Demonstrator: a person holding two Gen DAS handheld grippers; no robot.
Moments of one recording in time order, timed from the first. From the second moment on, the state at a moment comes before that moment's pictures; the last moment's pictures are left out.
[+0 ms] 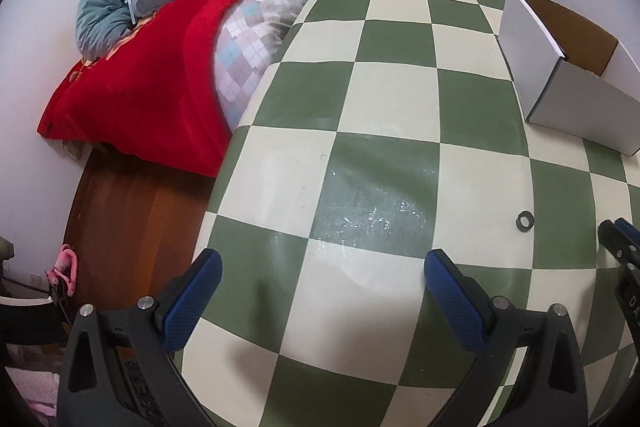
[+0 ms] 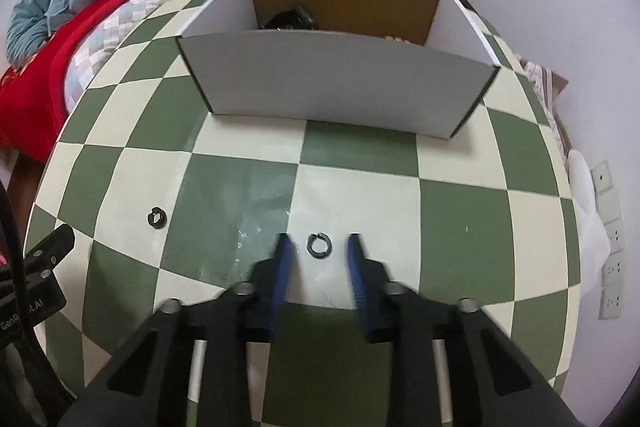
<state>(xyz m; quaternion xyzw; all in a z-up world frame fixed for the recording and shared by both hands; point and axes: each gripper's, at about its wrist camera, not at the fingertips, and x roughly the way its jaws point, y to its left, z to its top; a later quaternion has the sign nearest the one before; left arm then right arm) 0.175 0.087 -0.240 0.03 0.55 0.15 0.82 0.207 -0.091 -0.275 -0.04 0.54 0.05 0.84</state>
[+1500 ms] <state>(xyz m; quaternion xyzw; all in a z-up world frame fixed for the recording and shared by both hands) 0.215 -0.021 -0.249 -0.01 0.58 -0.02 0.82 0.189 -0.195 -0.236 0.08 0.52 -0.01 0.85</state>
